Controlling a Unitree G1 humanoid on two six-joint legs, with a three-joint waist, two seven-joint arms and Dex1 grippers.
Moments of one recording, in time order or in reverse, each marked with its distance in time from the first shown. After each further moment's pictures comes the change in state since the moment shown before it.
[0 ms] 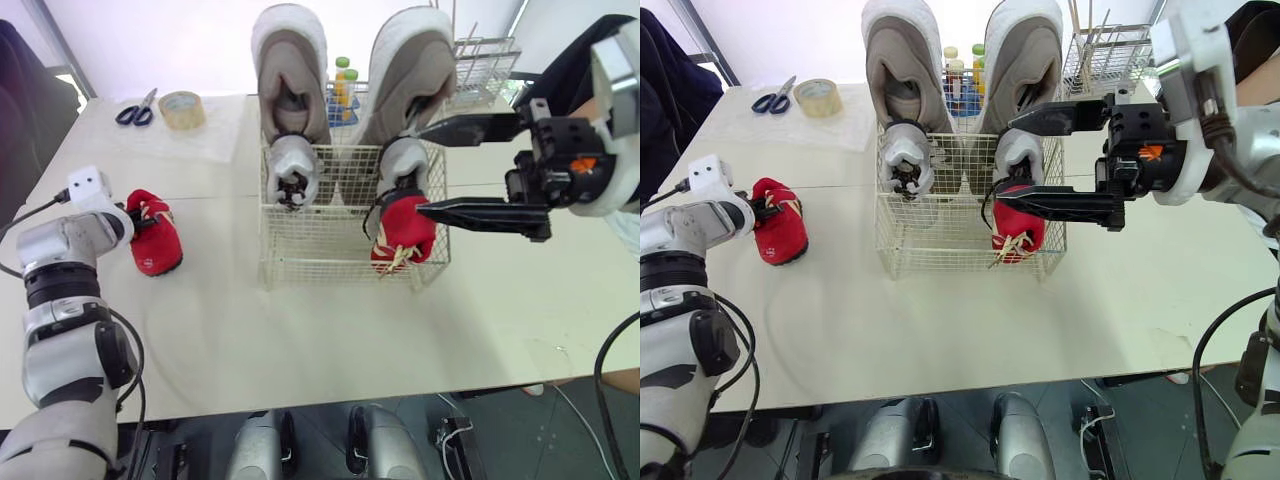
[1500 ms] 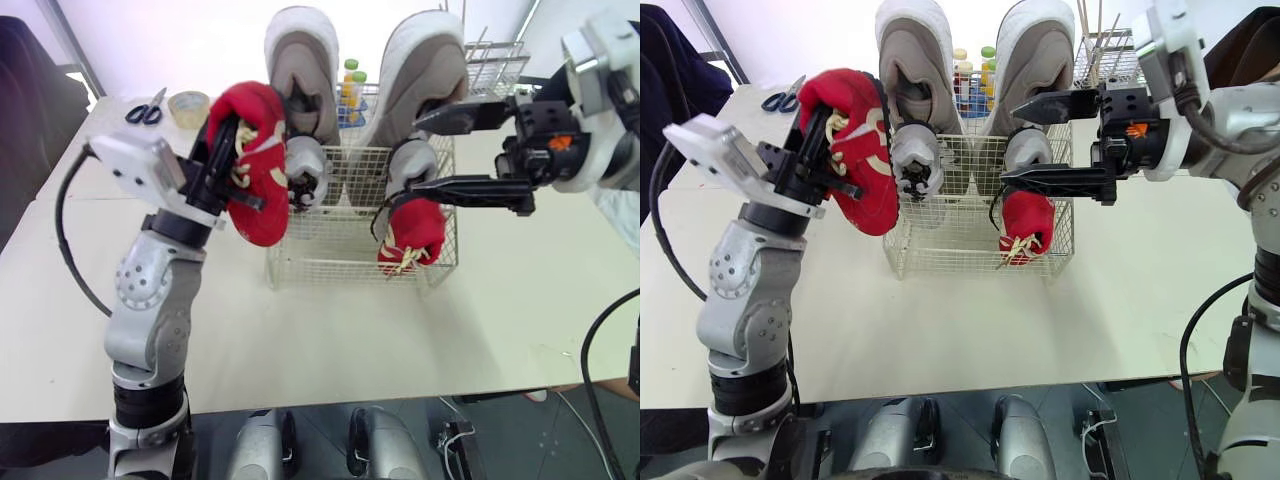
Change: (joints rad) left arm 0.522 -0.431 -0.338 -1.274 -0.141 -0.678 -0.082; right arm -0.108 0.040 0.128 0.180 -0.174 -0.064 0.126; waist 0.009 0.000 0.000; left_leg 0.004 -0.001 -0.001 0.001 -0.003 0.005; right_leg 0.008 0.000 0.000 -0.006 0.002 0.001
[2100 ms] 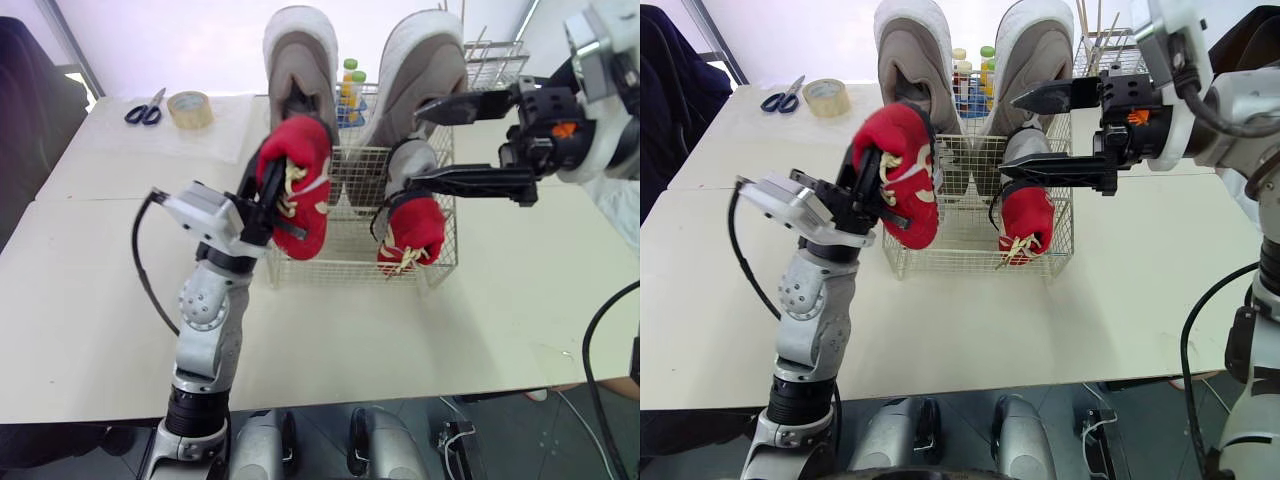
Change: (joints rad) left arm 0.068 -0.163 -0.183 0.231 0.211 -0.441 -0.052; right arm -0.053 -0.016 0.003 -0.002 -0.003 0.064 -0.016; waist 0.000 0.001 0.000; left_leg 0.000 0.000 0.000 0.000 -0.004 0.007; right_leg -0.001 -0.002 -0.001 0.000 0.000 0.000
